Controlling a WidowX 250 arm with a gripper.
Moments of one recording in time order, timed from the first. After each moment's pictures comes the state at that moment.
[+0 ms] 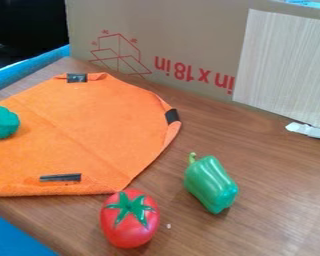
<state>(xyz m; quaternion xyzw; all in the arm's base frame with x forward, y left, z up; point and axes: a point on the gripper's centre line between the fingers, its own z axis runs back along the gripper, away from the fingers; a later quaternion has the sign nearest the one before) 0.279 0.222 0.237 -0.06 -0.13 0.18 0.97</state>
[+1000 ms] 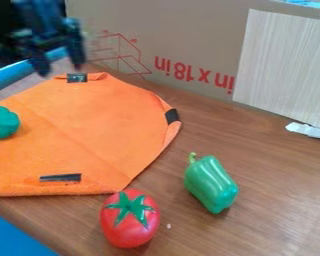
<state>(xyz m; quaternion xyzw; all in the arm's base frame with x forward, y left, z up) 0.335 0.159 0.134 -0.11 -0.11 0.20 0.97</state>
